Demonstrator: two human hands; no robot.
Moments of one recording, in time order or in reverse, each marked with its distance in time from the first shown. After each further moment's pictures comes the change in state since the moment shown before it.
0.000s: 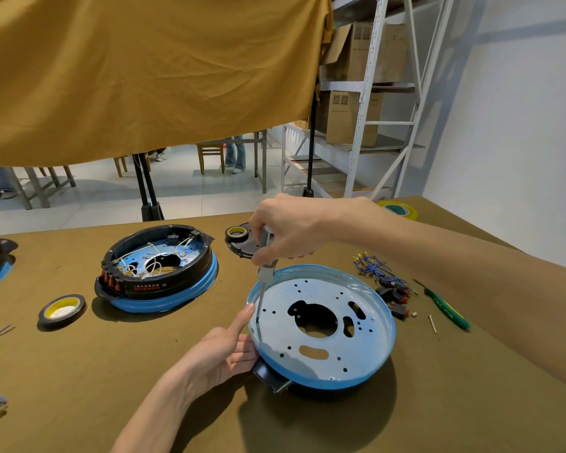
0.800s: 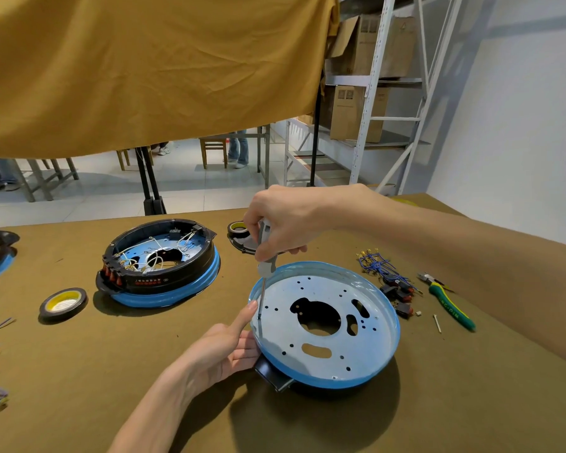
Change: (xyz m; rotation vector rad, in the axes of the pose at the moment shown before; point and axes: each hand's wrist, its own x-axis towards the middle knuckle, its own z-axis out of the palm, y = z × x) left_hand 0.011 -0.005 -0.007 0.059 0.010 0.024; right_hand 0.018 0.002 -0.003 0.009 -0.072 -0.034
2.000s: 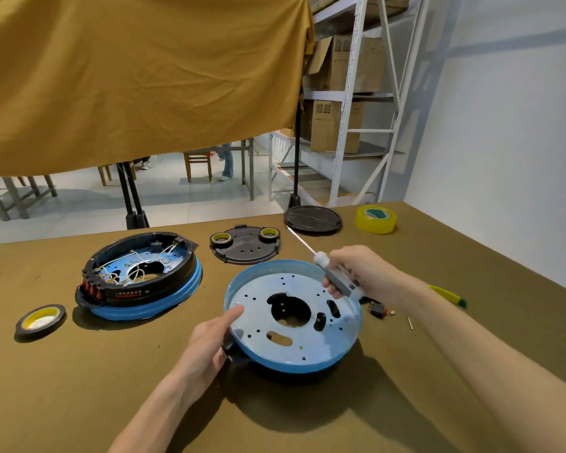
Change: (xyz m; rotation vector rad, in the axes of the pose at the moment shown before) left_hand -0.004 0.003 0.022 -0.218 0.159 0.205; right_hand -0.105 0.100 0.090 1.236 0.348 0.540
